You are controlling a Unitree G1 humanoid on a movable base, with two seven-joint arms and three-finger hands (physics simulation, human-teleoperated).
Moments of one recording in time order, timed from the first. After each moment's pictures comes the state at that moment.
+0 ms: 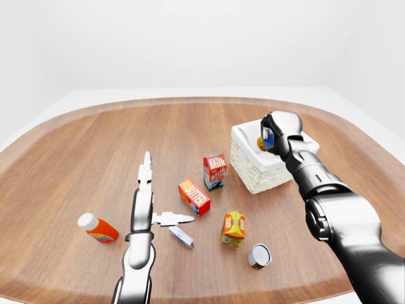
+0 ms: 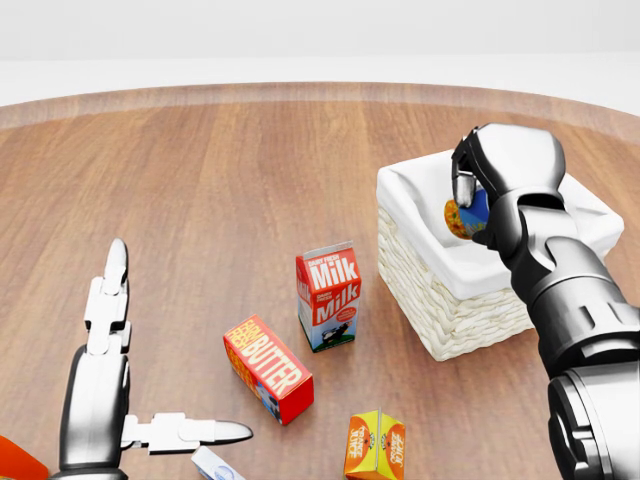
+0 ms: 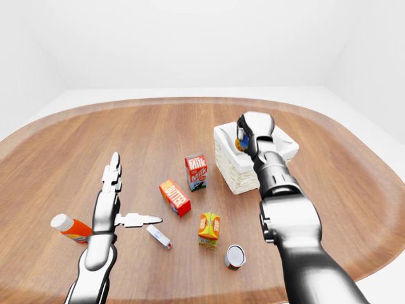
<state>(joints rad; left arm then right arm) 0.16 0.01 -0.05 -0.26 0.33 -0.09 0.09 -1.12 -0.35 -0.01 1.35 -1.14 -0.09 -0.35</state>
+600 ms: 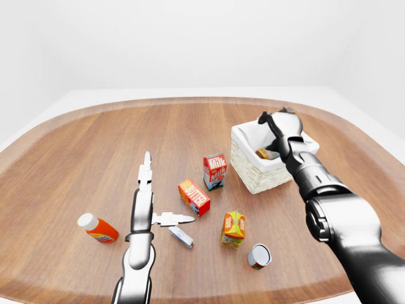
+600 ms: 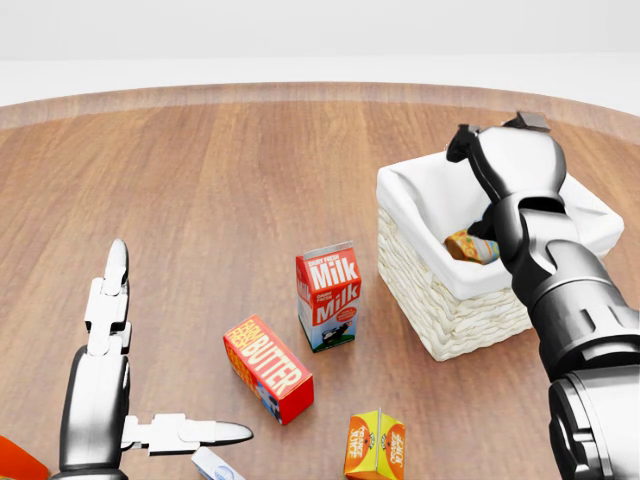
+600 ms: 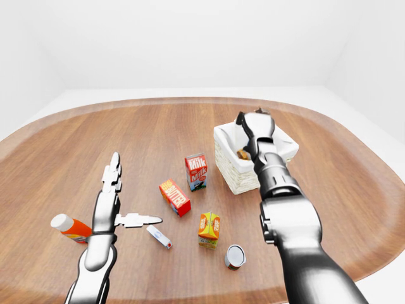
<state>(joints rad) 0.16 0.01 -0.05 -0.26 0.33 -0.09 0.09 -1.11 -0.35 -0.01 1.35 -1.14 -0.09 -0.35</state>
